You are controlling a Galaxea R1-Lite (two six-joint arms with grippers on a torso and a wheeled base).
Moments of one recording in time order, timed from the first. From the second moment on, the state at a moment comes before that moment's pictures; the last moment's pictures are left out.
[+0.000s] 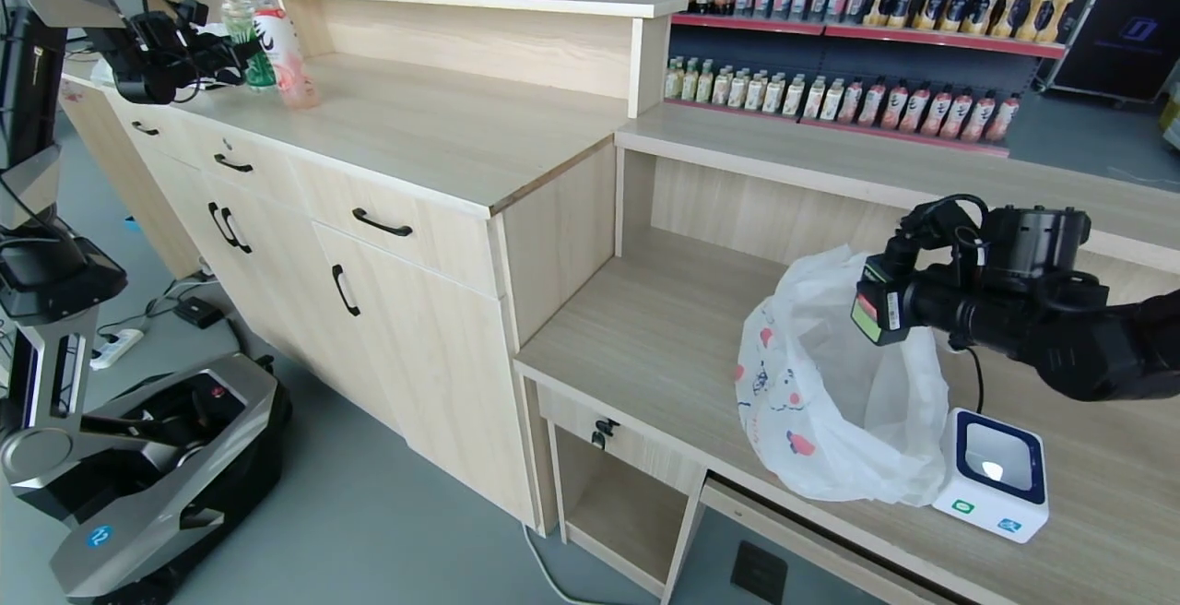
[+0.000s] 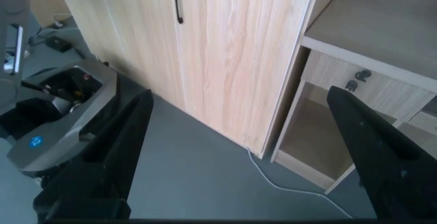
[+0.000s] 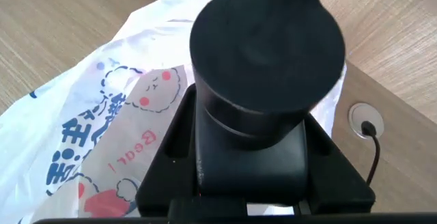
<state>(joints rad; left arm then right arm) 0.00 0.00 0.00 0.00 0.04 -0.01 0.01 1.97 -0.98 -0.71 0.06 -0.25</state>
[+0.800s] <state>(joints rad) 0.00 0.00 0.00 0.00 0.04 -0.01 0.03 2.22 -1.15 -0.81 0.15 -0.25</state>
